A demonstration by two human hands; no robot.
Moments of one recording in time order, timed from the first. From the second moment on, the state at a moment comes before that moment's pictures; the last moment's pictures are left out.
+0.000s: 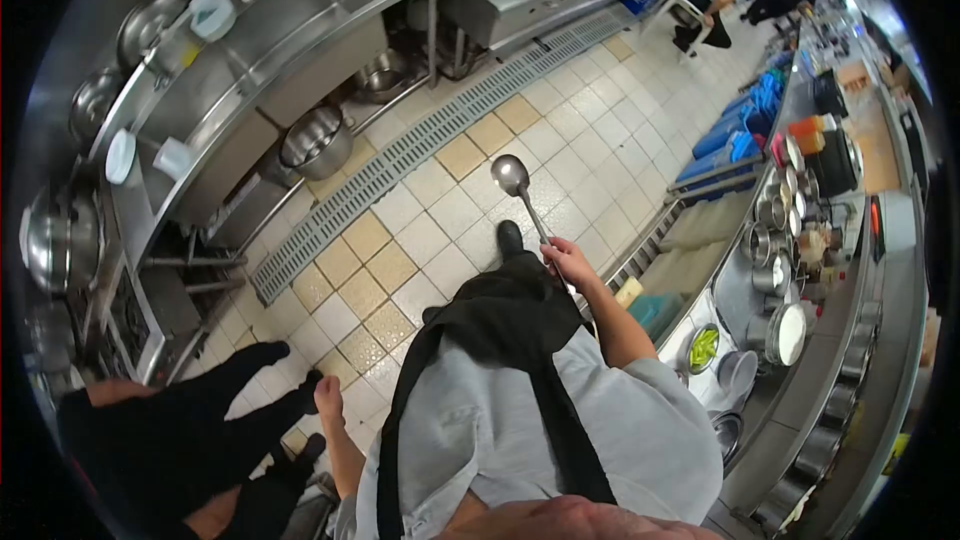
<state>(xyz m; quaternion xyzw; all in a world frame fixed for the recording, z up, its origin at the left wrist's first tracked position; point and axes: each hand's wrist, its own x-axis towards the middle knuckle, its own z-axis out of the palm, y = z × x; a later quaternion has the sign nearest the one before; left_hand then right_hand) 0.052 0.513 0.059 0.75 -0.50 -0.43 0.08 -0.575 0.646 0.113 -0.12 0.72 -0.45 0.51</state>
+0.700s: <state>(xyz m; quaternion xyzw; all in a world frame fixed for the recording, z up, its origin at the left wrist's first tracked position) -0.451 0.290 -0.013 0.36 -0.79 -0.40 -0.28 -0.823 0.818 0.064 0.03 0.79 -0.57 0.21</state>
